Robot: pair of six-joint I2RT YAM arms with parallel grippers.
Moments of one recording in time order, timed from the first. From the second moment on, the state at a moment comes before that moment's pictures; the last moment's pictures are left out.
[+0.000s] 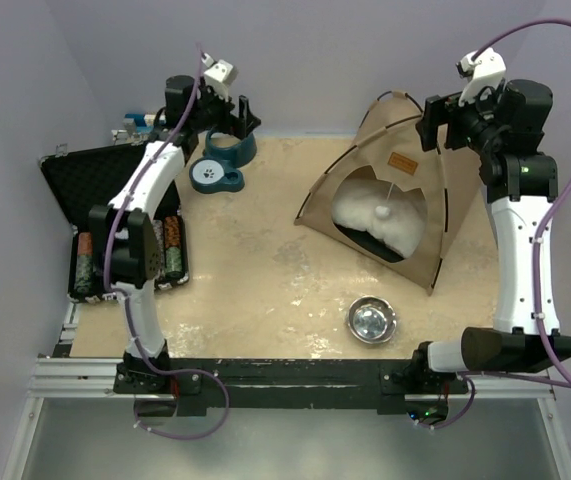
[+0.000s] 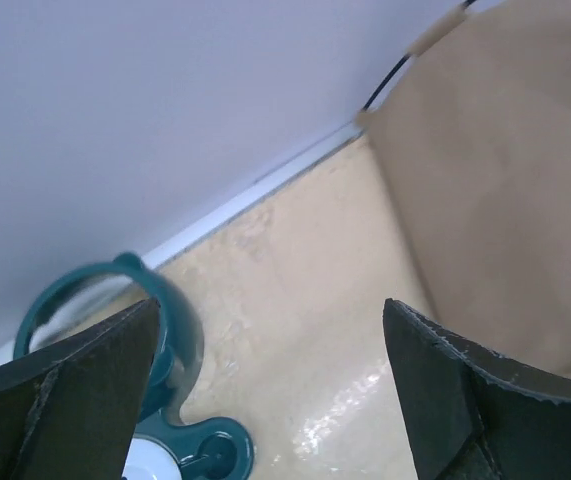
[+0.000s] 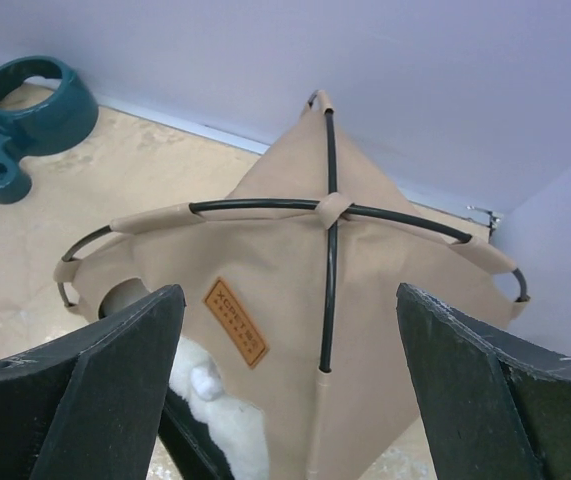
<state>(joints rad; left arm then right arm) -0.18 1.95 1.83 -0.08 0.55 0.03 -0.06 1.38 1.81 -0.69 -0.26 -0.19</state>
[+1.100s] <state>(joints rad) -0.19 2.20 1.75 -0.25 0.30 0.20 -0.06 1.41 1.75 -0.71 -0.28 -0.20</state>
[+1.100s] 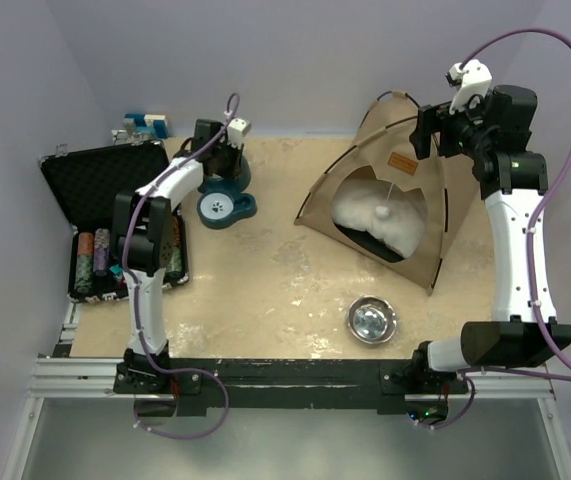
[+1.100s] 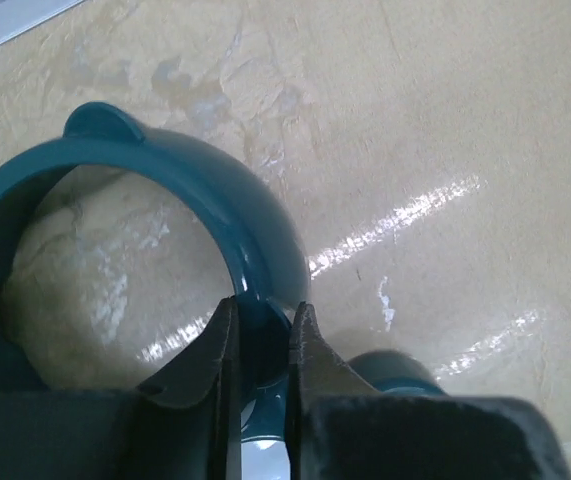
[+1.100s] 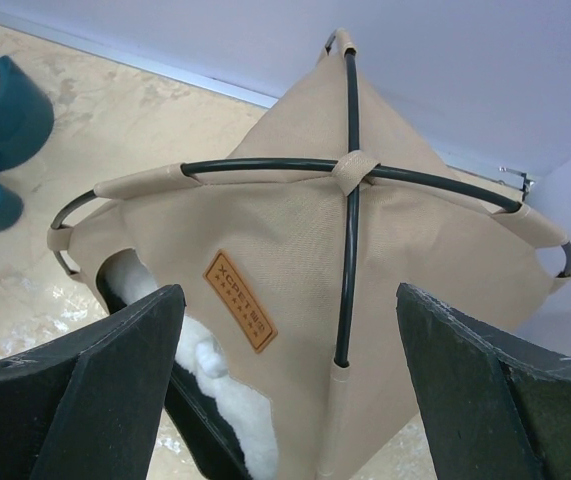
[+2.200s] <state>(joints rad) -0.20 1.92 1.59 -0.68 0.31 0.70 -0.06 1.36 1.74 -0.72 -0.31 -0.19</state>
